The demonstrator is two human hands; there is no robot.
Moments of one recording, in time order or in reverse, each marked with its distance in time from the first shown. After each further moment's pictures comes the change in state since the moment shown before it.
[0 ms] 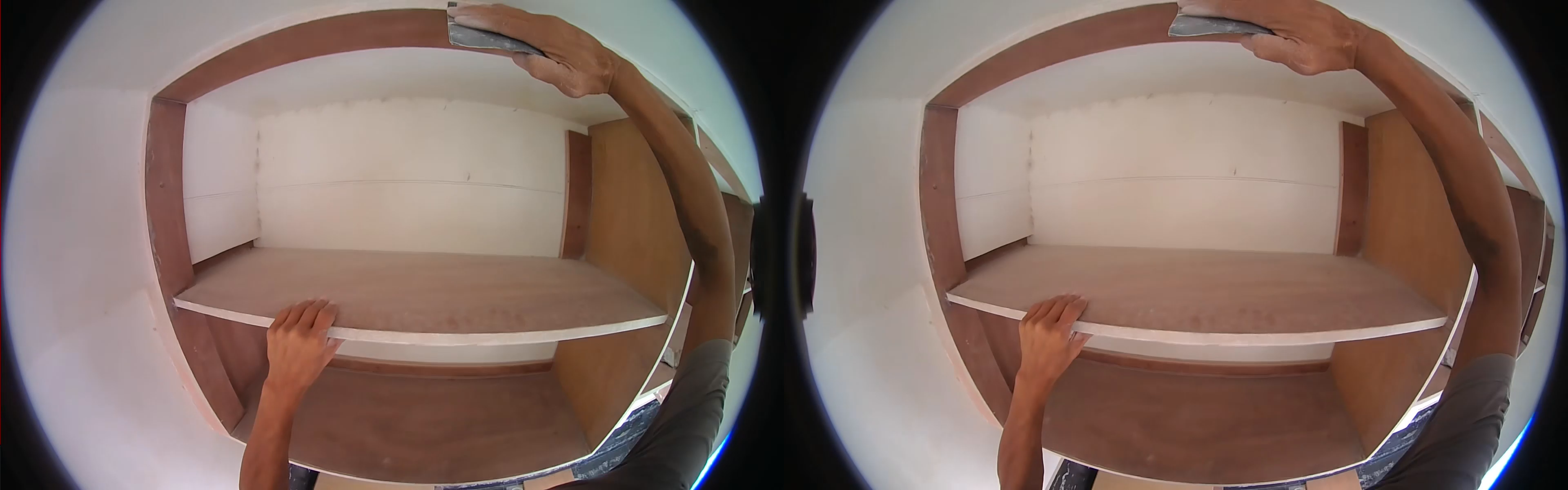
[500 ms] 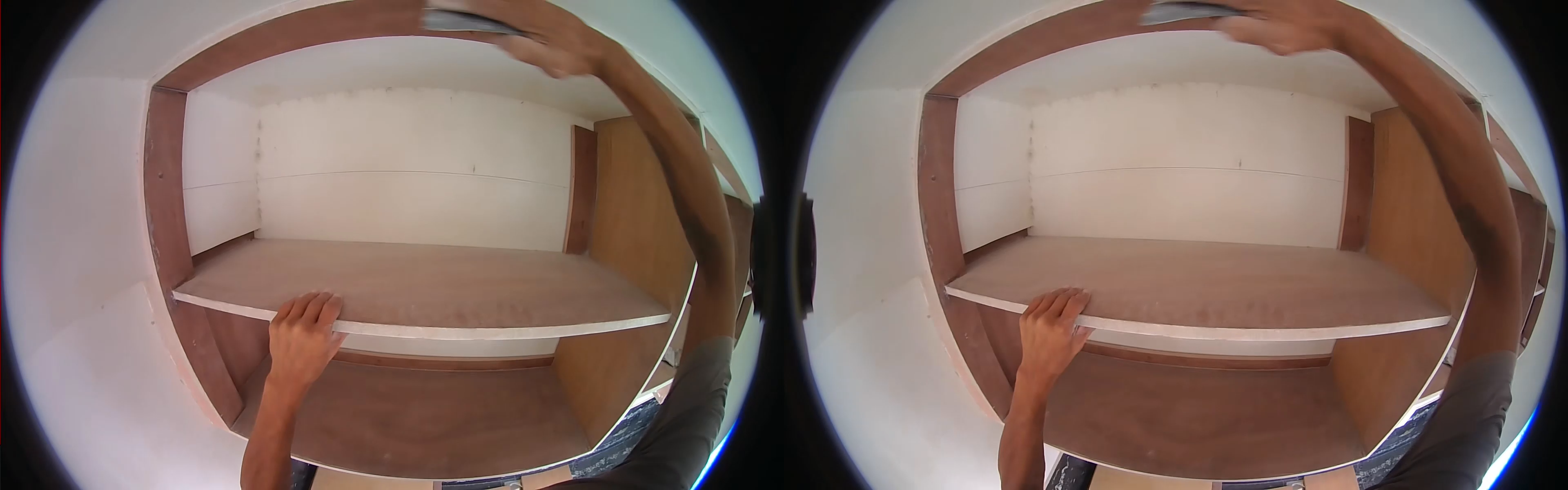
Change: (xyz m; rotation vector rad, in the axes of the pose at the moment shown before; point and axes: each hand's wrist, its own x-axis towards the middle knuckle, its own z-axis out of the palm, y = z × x) left_hand 0.001 0.000 0.002 0.036 0.050 0.035; right_hand 0.028 -0.004 0.012 0.015 0.026 0.013
